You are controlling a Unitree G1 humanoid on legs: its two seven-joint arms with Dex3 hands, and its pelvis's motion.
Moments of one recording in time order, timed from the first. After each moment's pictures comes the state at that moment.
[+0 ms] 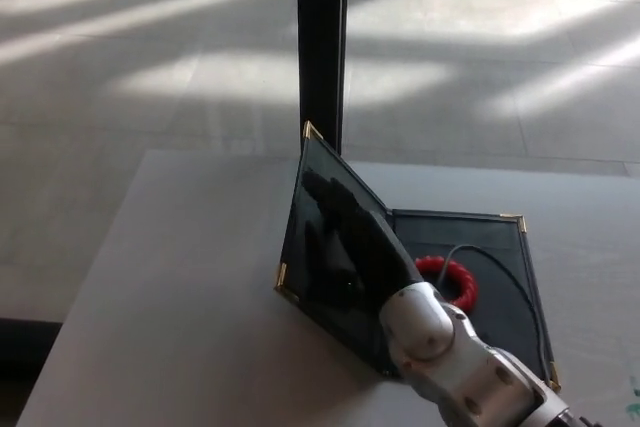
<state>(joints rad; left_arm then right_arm) -0.10 0.59 0.61 1.22 -0.36 -0.01 -0.32 -0.66 -0.13 0.60 0.36 0.02 0.30 -0.22</state>
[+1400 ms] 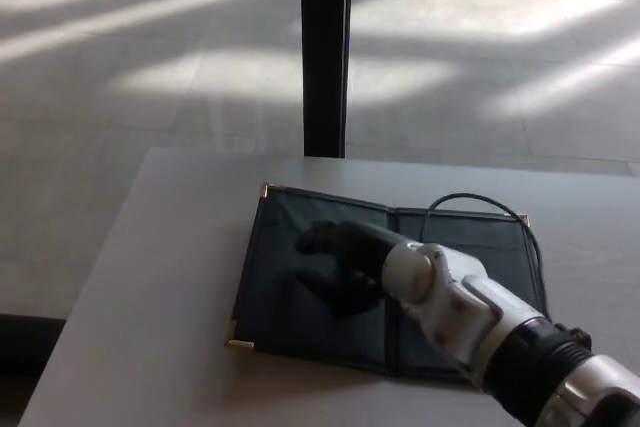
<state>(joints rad) -0.20 0.61 0.51 1.22 -0.32 -0.01 -0.28 -0.95 -0.14 0.64 0.78 -0.25 0.33 0.21</state>
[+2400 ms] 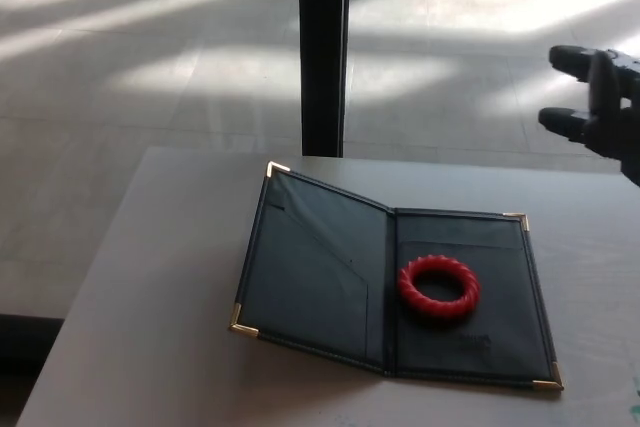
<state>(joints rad) -0.18 0.61 0.52 1.22 -0.32 -0.01 -0.28 -0.77 -0.40 -0.29 0.40 0.08 0.44 0.28</state>
